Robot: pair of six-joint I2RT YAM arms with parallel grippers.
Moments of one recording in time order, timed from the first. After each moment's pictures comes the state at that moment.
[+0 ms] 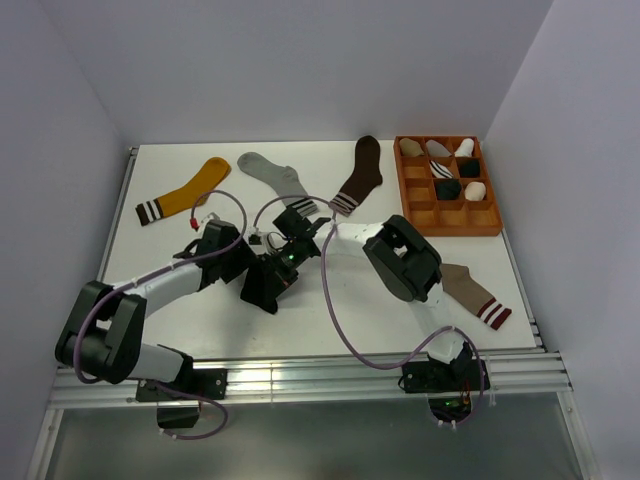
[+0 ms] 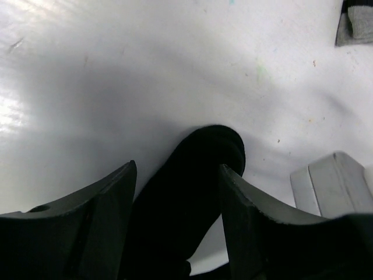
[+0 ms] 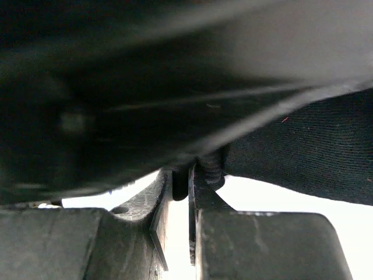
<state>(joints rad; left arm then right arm) -0.38 1.41 0.62 -0.08 -0.08 -0.93 0.83 2.18 1.45 -0.37 -0.88 0.11</state>
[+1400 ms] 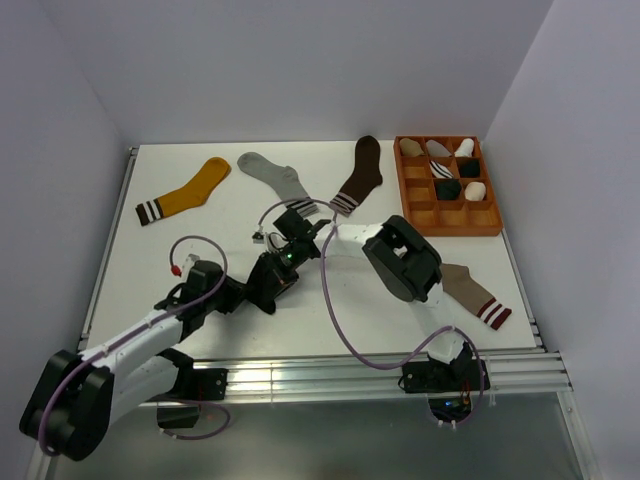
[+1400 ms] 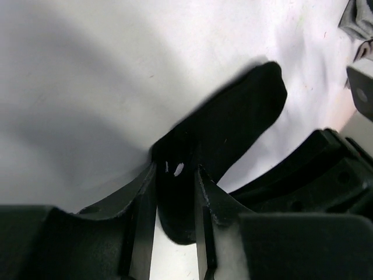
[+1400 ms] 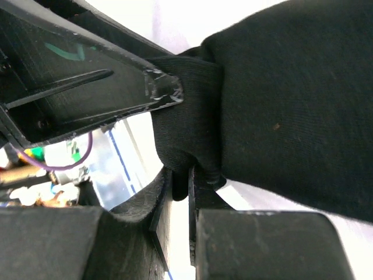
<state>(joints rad) -0.43 0.96 0.23 -0.07 -0.06 -1.33 0.83 2.19 1.45 -0.34 -0.86 0.35</state>
